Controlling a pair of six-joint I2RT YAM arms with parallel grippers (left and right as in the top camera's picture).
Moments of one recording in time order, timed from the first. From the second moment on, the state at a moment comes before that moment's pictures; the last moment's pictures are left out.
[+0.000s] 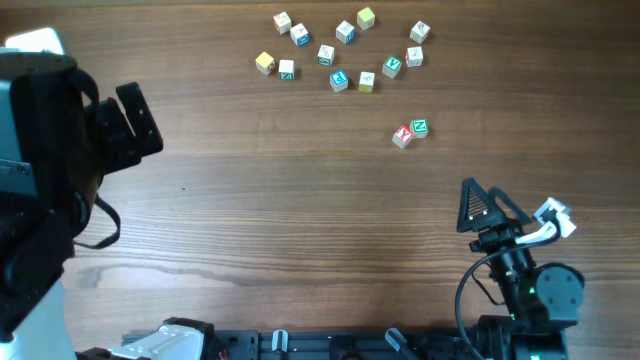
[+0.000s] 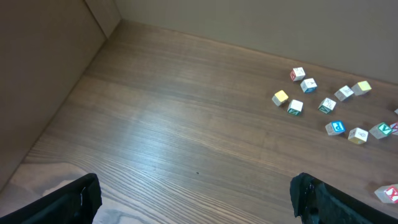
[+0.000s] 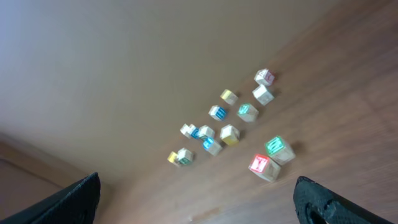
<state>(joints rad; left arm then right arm) -0.20 1.39 2.31 -1.68 -0.43 -0.34 -0.05 0.09 0.20 -0.19 -0.27 0.79</state>
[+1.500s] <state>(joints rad) -0.20 1.39 2.31 -1.68 -0.43 -0.34 -0.05 0.97 0.97 -0.76 -0.31 0.54</state>
